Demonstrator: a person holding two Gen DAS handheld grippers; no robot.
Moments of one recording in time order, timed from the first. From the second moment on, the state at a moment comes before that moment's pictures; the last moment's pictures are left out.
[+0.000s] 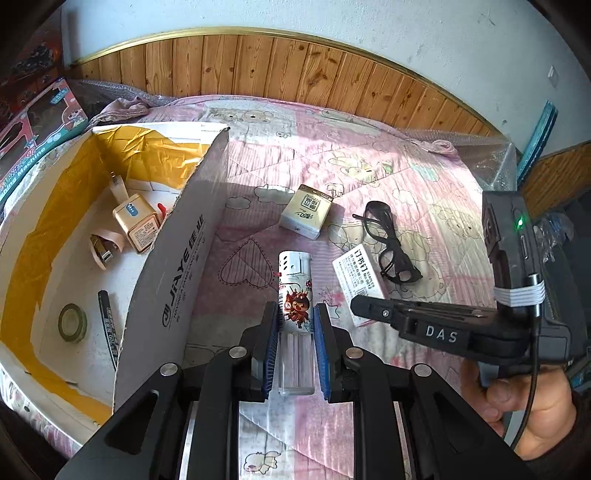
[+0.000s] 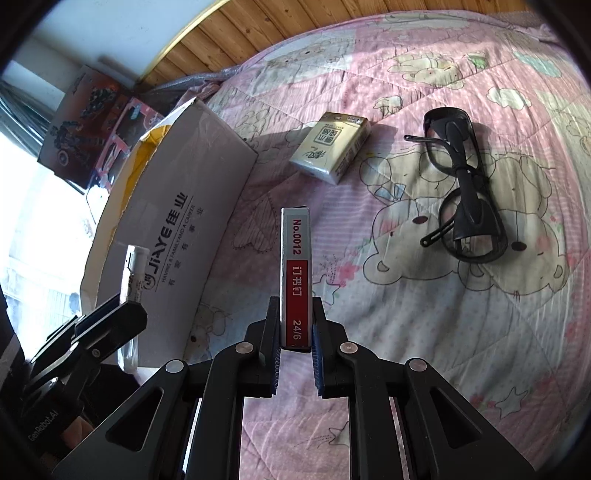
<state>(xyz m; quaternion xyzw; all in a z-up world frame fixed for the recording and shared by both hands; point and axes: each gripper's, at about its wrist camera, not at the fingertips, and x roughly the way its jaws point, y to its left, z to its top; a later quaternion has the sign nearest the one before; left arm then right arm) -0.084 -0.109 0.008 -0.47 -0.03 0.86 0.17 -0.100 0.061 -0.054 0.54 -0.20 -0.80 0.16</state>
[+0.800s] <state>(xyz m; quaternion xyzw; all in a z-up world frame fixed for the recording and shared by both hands) -0.034 -0.167 0.023 -0.45 -0.08 0.87 0.18 -0.038 0.018 -0.030 0.51 -0.19 -0.82 0.16</state>
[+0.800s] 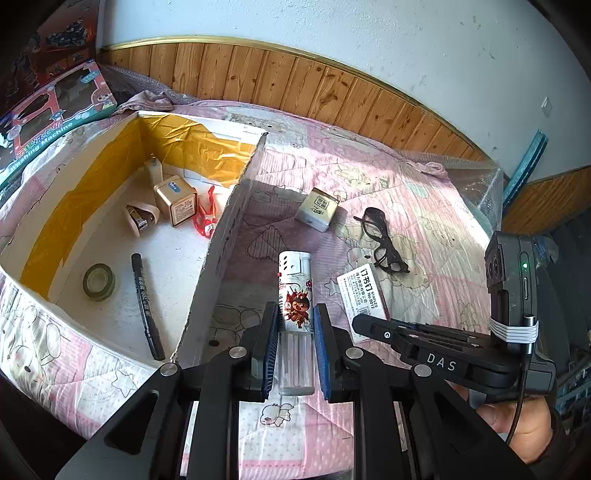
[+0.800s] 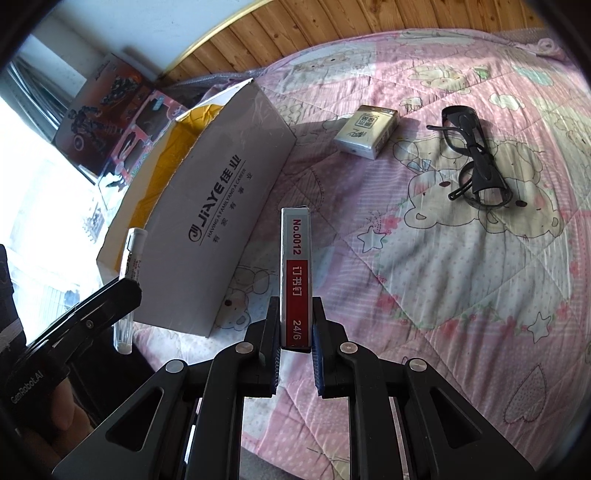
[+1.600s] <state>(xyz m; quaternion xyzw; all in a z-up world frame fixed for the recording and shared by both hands) -0.023 -0.222 0.032 -0.43 -0.12 0.88 0.16 -0.024 -0.039 0.000 0.48 -0.14 -0.84 0.20</state>
